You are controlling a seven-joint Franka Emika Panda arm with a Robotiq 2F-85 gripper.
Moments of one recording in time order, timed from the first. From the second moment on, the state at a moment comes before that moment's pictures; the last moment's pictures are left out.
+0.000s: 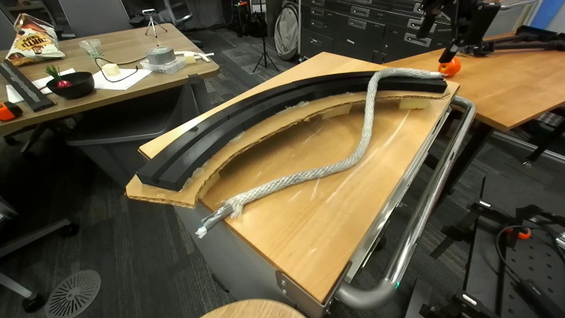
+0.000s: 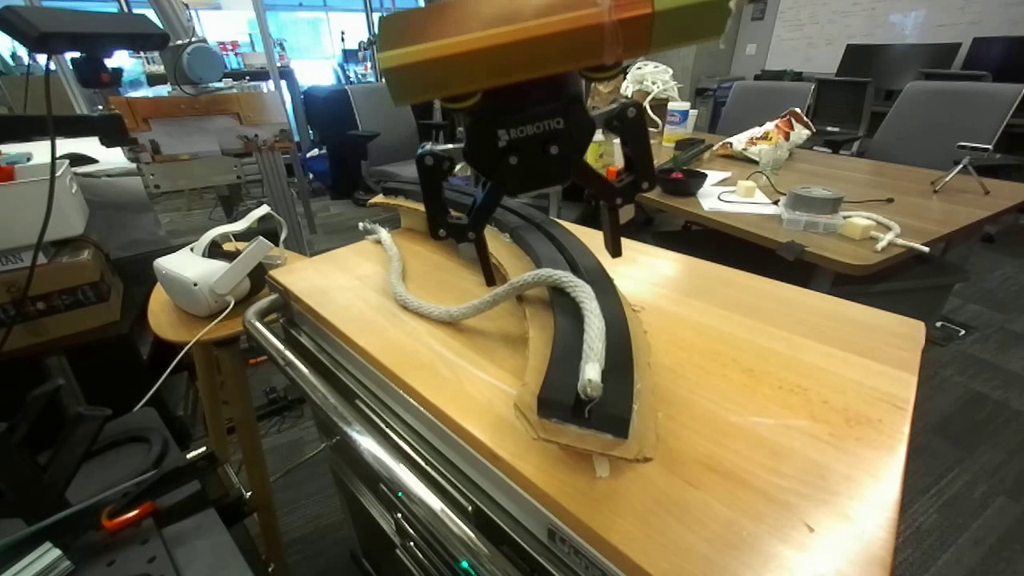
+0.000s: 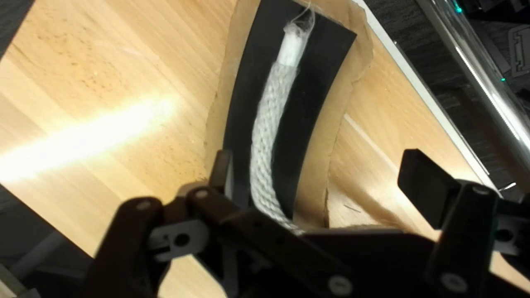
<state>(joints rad) -0.09 -0.34 -0.27 -2.54 -0.25 2.40 -1.02</state>
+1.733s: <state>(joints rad) -0.12 -0.10 -0.24 -2.41 -0.29 2.42 -0.78</state>
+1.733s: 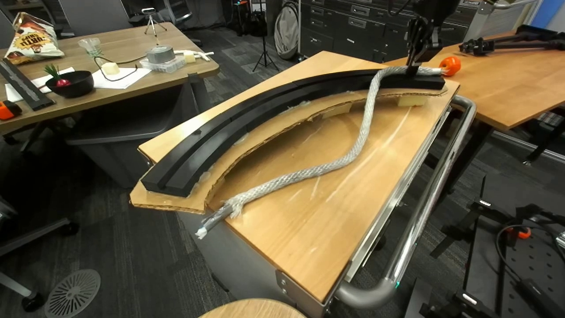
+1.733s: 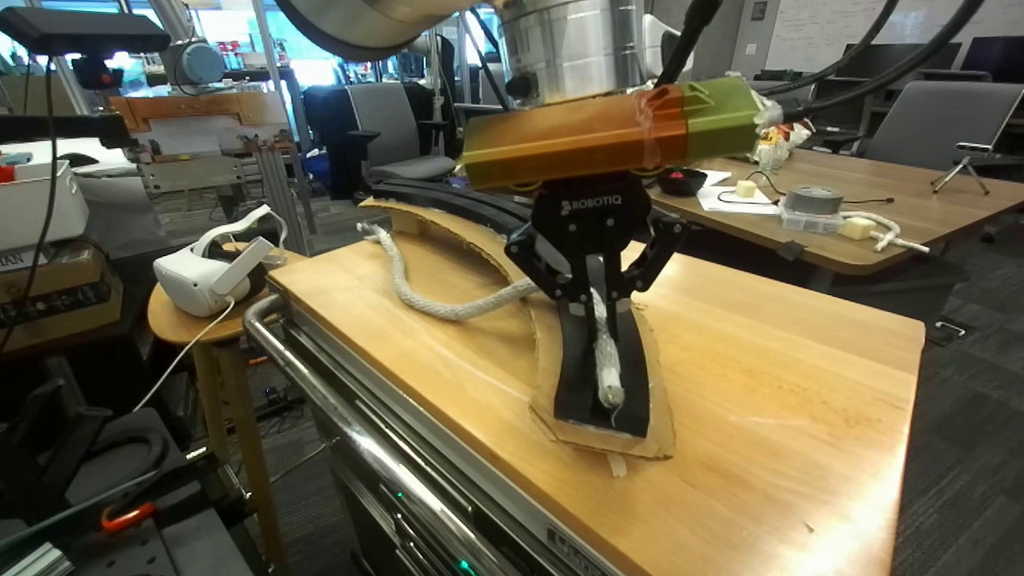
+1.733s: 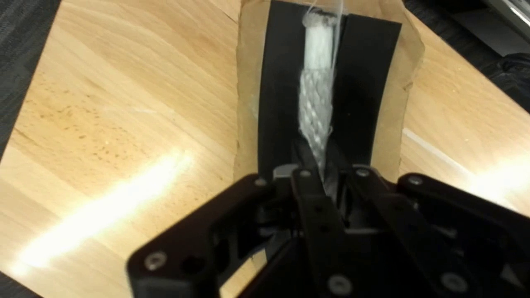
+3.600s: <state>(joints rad) -0.13 0.00 -0.16 -2.43 -0.25 2.42 -0.60</state>
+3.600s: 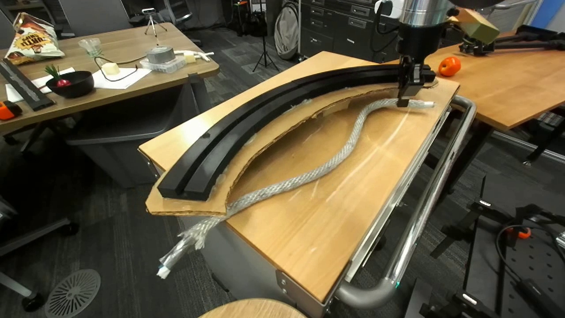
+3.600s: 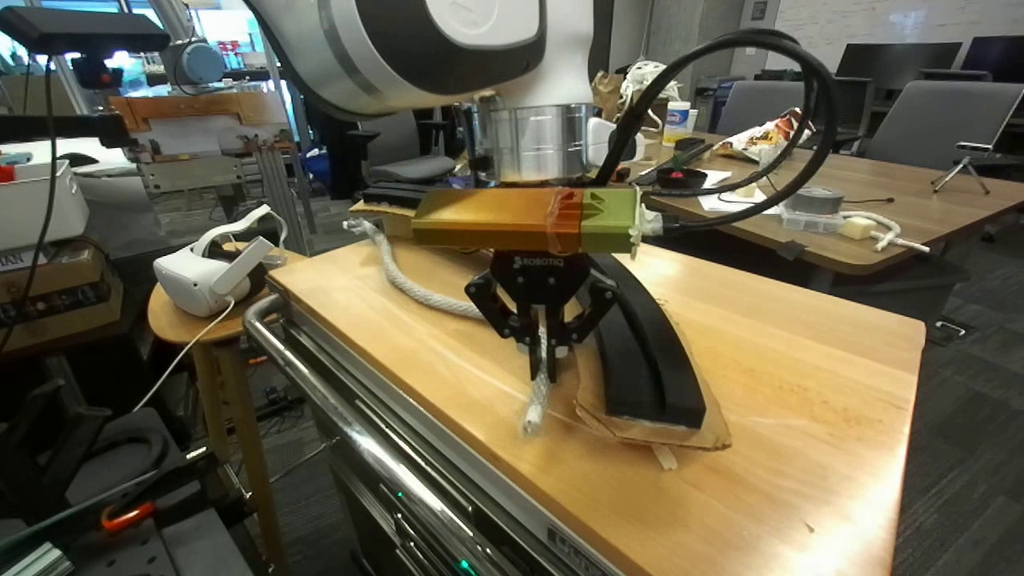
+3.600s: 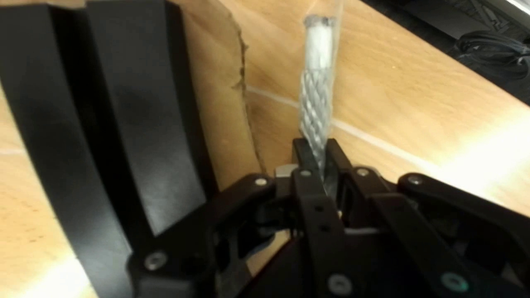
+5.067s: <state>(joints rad) -0.19 -0.04 -0.19 -2.43 -0.38 2.41 -0.43</state>
